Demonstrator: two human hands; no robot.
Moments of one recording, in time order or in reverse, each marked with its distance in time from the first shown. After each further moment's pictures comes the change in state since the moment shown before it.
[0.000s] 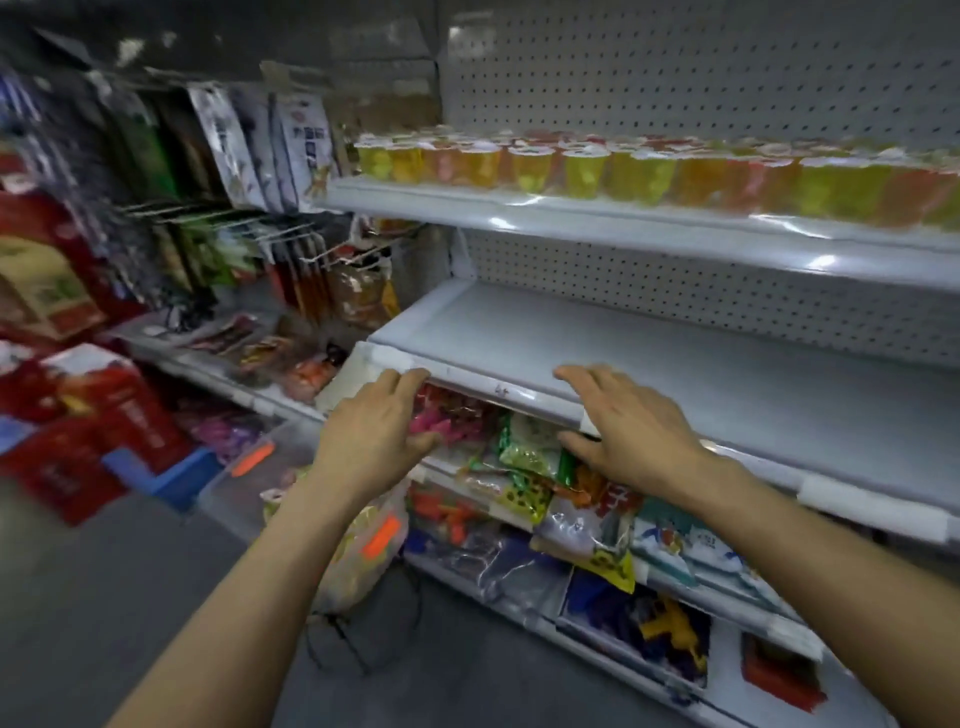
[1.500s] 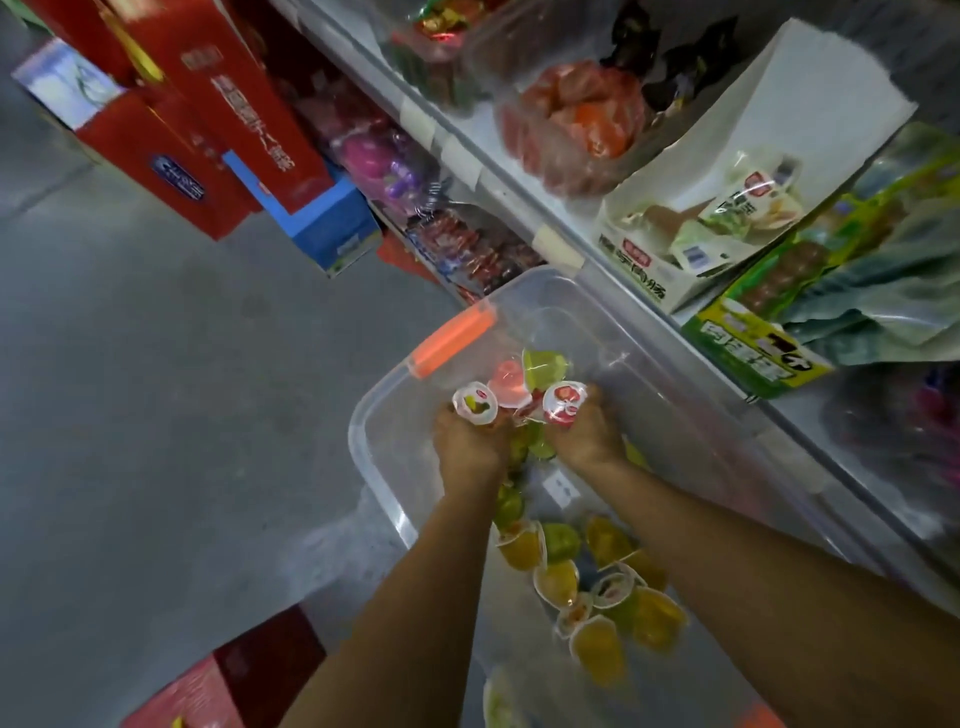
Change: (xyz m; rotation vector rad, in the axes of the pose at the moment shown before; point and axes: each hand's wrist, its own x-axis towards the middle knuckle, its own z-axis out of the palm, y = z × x) left_hand 0.077 -0.483 0.506 -0.857 -0.050 -1.556; right_hand 0.397 -0.350 0.646 0.662 -0.751 0.535
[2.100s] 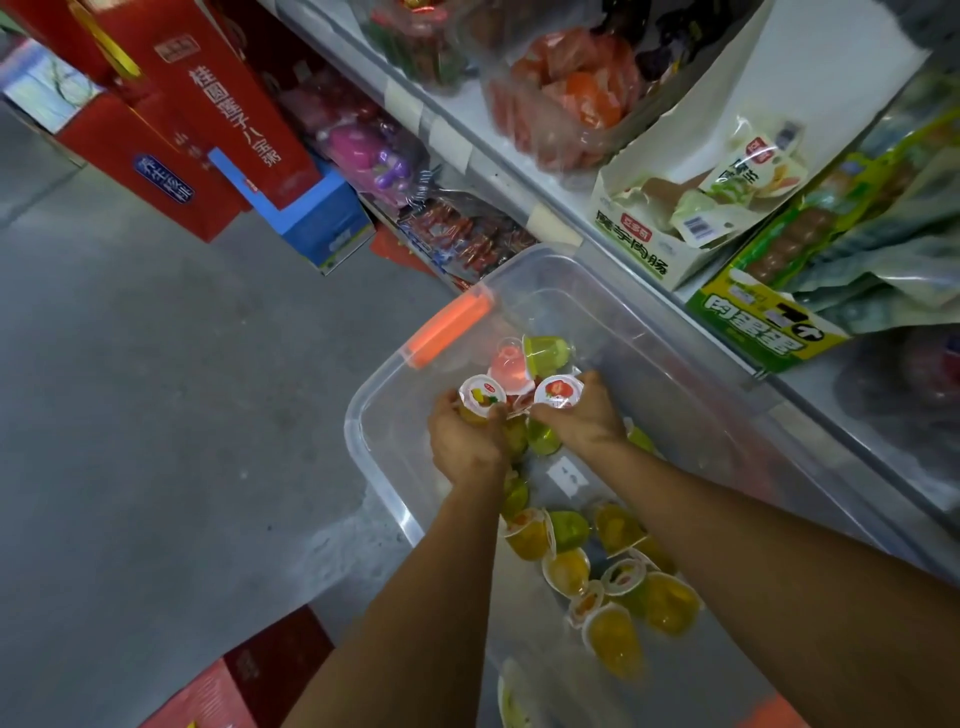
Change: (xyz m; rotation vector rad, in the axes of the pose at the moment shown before) left_hand -0.007 -0.003 0.002 0.004 0.120 0.019; right_hand 0.004 0.002 0.006 0.184 -0.001 0.052
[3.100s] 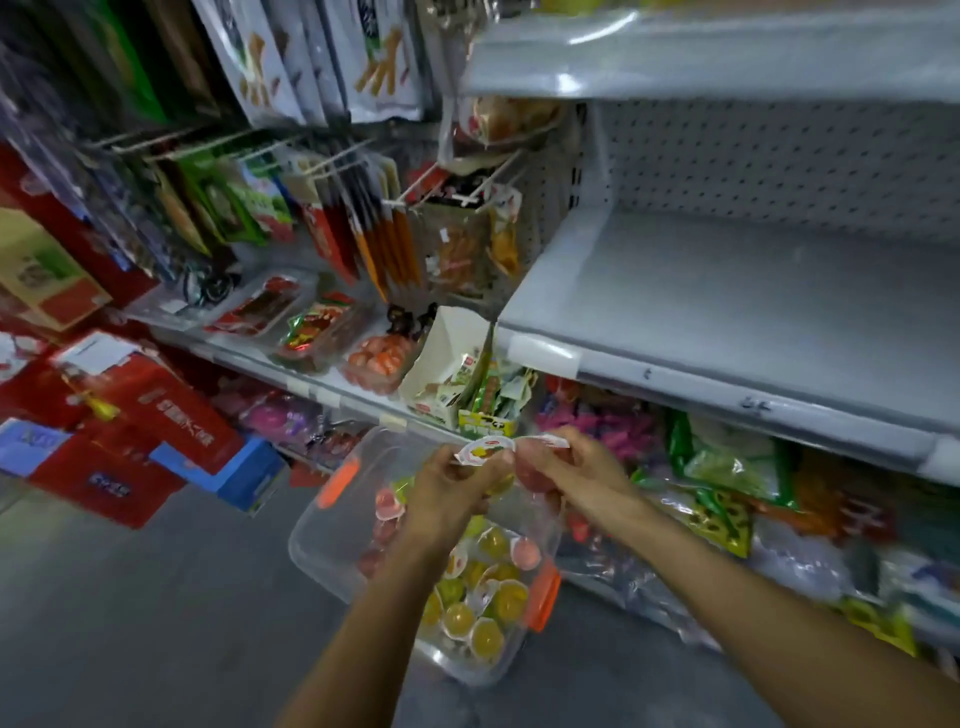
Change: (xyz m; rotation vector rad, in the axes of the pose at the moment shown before) left_hand -0.327 0.129 -0.156 -0.100 -0.827 0.625; right_hand -0.363 0.017 -0.273 0.584 0.126 -0.399
